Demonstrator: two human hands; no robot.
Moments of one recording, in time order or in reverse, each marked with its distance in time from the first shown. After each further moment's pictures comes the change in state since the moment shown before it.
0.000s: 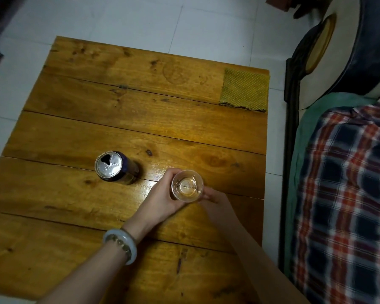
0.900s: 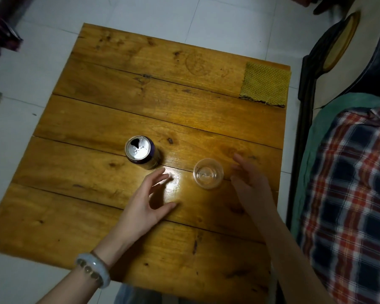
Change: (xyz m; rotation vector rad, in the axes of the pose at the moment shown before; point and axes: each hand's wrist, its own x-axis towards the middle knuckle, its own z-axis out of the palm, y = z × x) left_hand -0.085 0.003 -0.060 -0.060 0.124 -0.037; right_hand -0.036 -0.068 -0.013 -0.213 0.198 -0.112
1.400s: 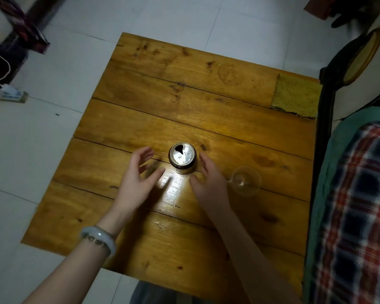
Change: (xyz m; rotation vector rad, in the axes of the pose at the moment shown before) left_hand 0.032 -0.021 -0.099 -0.142 0.245 -0.034; right_hand 0.009 -0.044 0.160 0.013 -0.053 -0.086
